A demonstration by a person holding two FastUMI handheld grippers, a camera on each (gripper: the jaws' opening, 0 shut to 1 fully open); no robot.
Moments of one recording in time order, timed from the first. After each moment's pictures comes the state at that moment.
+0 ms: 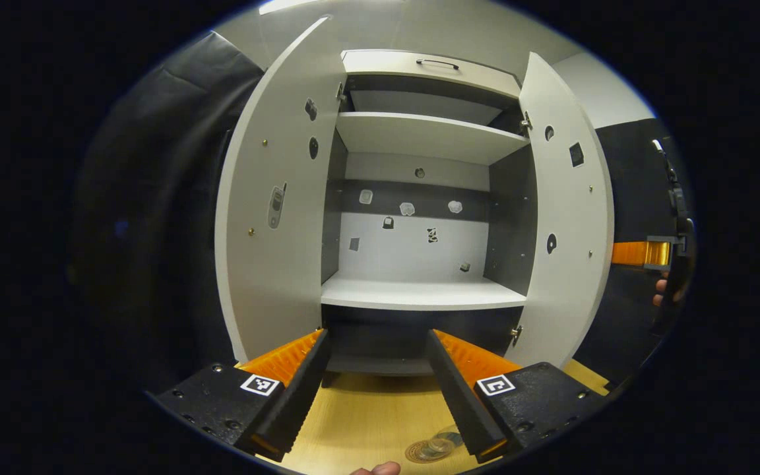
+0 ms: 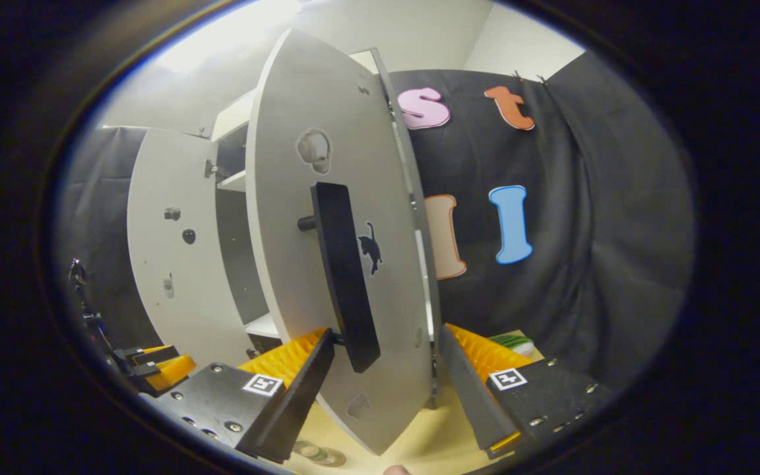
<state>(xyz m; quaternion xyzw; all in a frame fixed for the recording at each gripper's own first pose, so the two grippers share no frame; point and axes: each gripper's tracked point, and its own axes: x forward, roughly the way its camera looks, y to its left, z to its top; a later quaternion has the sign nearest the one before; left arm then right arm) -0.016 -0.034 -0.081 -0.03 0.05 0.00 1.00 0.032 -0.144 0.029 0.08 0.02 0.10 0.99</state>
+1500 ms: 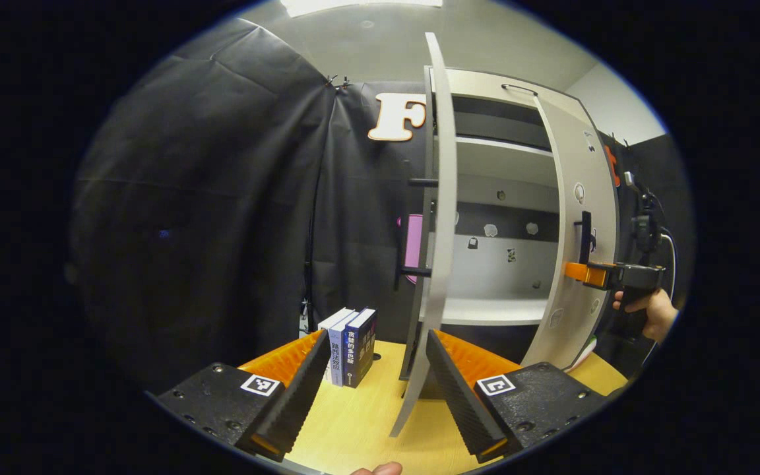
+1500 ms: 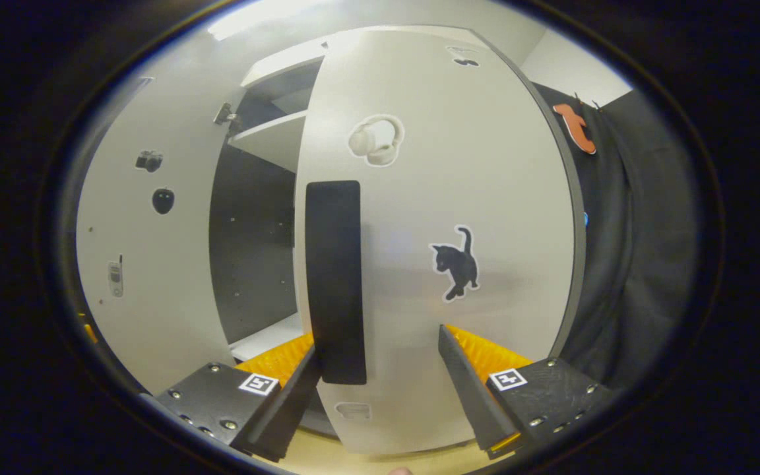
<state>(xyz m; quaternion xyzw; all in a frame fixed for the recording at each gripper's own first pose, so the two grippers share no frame) -0.048 0.142 -0.042 -0.05 0.02 0.10 0.99 0.163 0.000 0.035 0.01 -0.01 0.09 1.00</state>
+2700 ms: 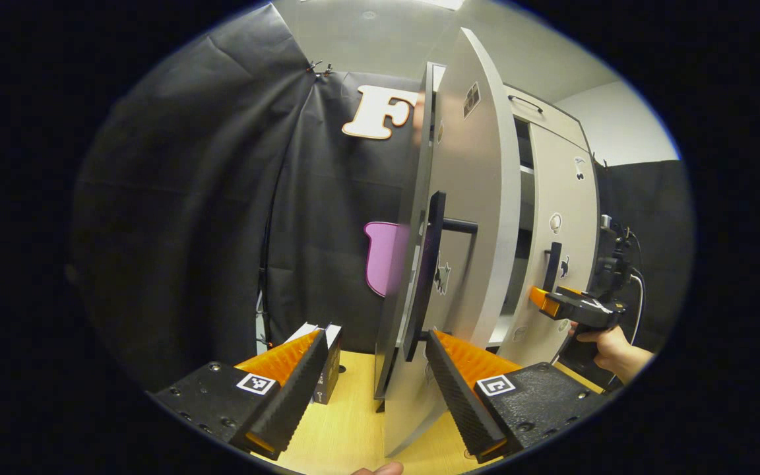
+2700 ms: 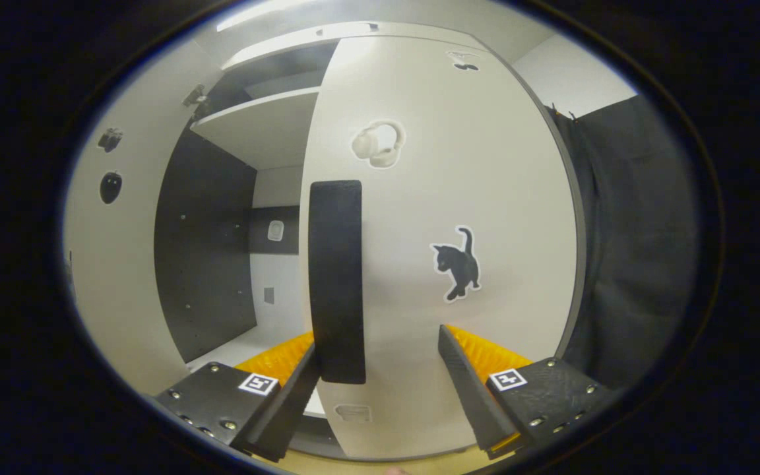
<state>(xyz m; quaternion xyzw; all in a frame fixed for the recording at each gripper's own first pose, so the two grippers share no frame) 0.017 0.154 0.002 -0.08 0.04 -0.01 1.00 0.175 0.001 0.033 0.01 -0.02 0.00 1.00</state>
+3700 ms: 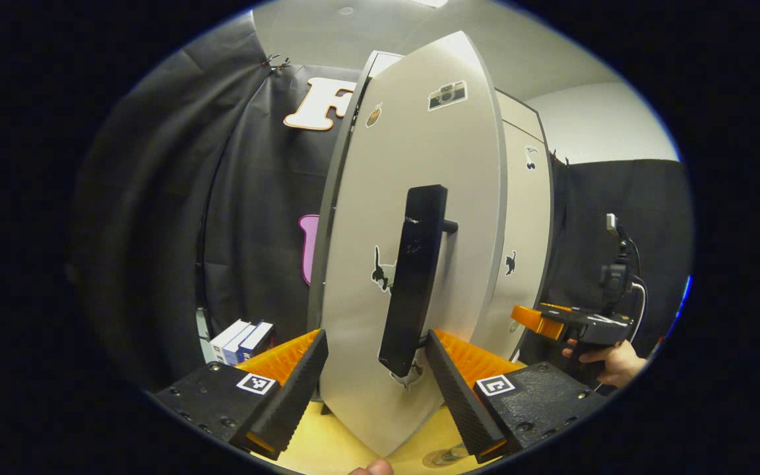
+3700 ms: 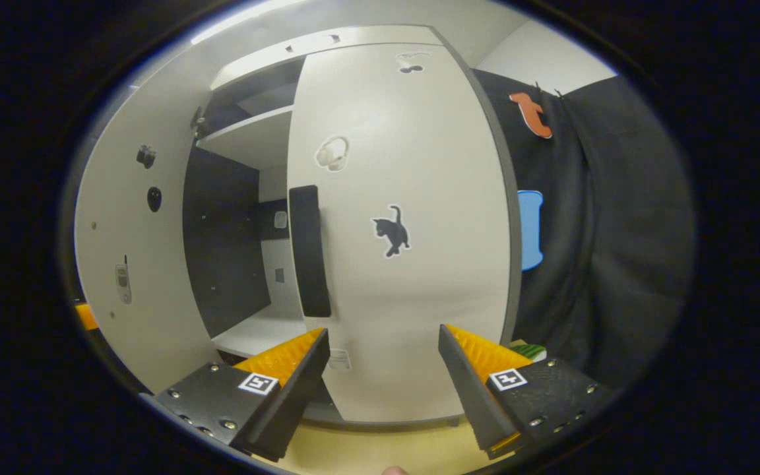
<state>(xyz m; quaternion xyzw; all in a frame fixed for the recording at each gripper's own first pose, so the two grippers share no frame) 0.046 0.033 -0.002 -0.08 0.03 -0.10 0.99 0.086 -0.058 0.013 0.05 0.03 0.02 1.00</state>
